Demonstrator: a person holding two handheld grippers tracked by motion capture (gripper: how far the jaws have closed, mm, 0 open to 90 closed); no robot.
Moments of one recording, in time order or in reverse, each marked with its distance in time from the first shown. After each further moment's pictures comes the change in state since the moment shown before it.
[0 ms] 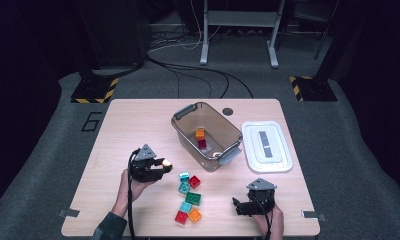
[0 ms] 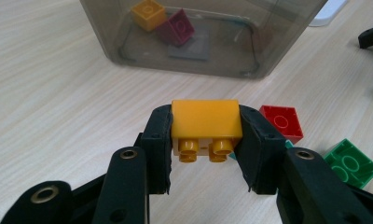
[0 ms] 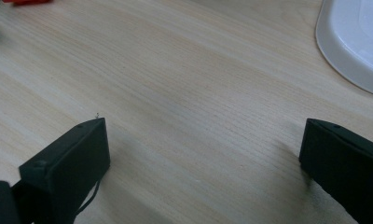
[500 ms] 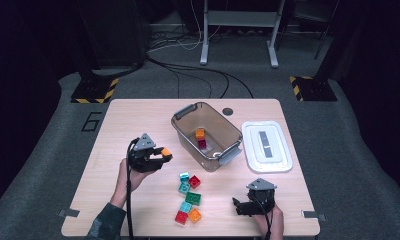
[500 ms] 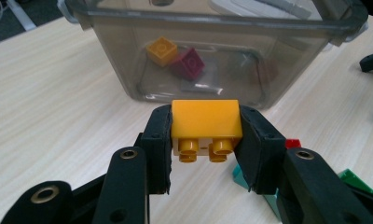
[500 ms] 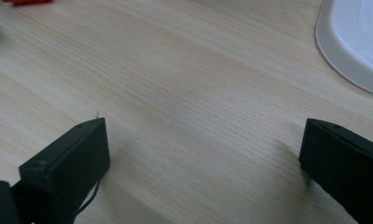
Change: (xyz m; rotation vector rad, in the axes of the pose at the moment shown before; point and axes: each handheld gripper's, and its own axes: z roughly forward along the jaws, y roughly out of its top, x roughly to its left) left arm 0.005 0.034 -0.012 -0.030 0.036 0.047; right arm 0.000 0.000 0.000 0.001 0.003 0.001
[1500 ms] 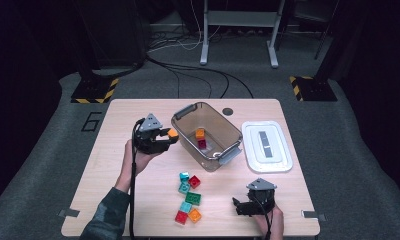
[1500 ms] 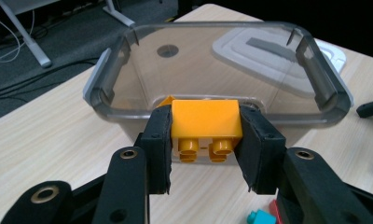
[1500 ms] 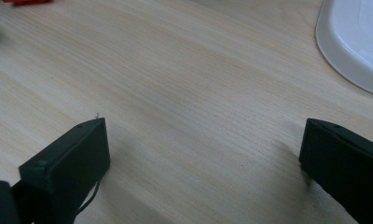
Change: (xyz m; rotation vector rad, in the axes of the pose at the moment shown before) left arm 0.001 0.062 -0.001 -0.071 0.023 0.050; right arm 0.000 0.000 0.000 -0.001 -0.002 0.000
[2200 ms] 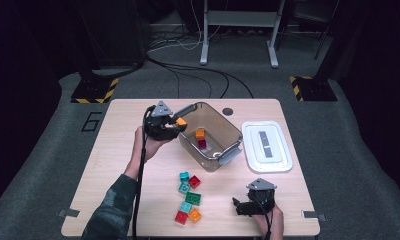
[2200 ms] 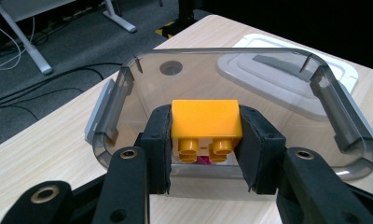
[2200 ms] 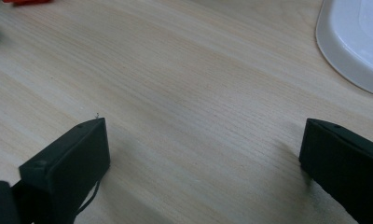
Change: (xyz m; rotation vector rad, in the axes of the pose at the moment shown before) left arm 0.008 0.032 0.028 0.005 0.003 0.011; right arm 0.000 0.000 0.000 0.000 0.000 0.000
